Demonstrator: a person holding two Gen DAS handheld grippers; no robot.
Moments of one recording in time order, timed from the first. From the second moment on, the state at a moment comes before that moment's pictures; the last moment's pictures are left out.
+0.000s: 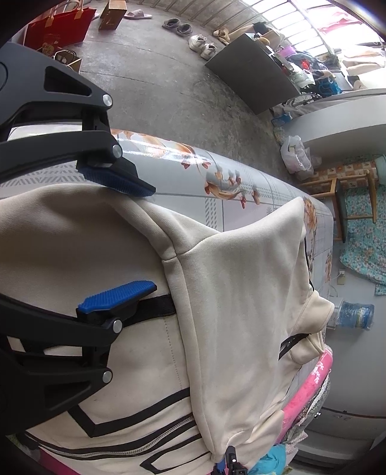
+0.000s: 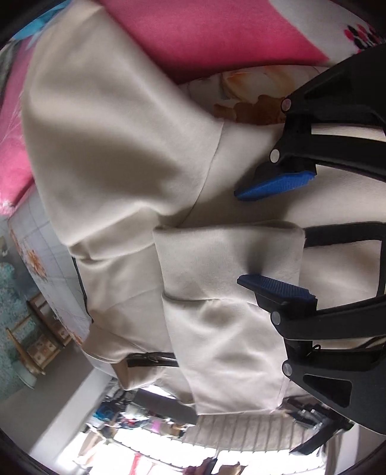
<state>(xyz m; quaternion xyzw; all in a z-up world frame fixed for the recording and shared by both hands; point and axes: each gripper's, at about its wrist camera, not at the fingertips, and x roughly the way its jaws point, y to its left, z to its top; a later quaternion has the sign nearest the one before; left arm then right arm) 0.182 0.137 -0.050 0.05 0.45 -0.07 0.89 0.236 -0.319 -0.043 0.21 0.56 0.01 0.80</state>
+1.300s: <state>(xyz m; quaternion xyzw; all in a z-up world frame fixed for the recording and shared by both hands) 0.168 0.156 -0.033 0.00 0.42 0.01 0.91 0.335 -0.007 0.265 0.15 0.35 0.39 0.84</state>
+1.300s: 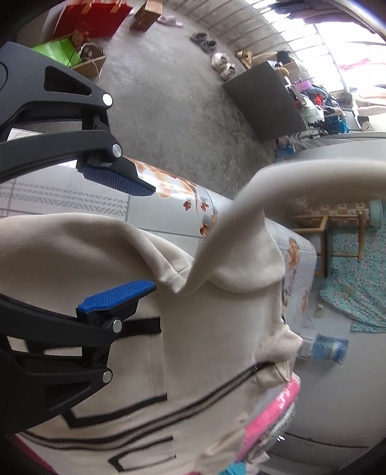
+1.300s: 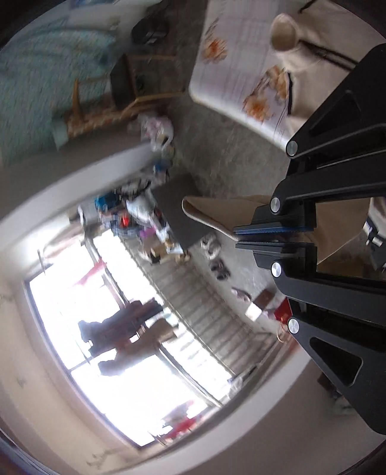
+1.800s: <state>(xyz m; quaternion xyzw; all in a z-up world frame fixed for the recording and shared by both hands) 0.188 0.157 -0.047 0.00 0.46 0.06 0.89 0.318 -0.291 -0.001 0.17 0.51 0.11 0.84</state>
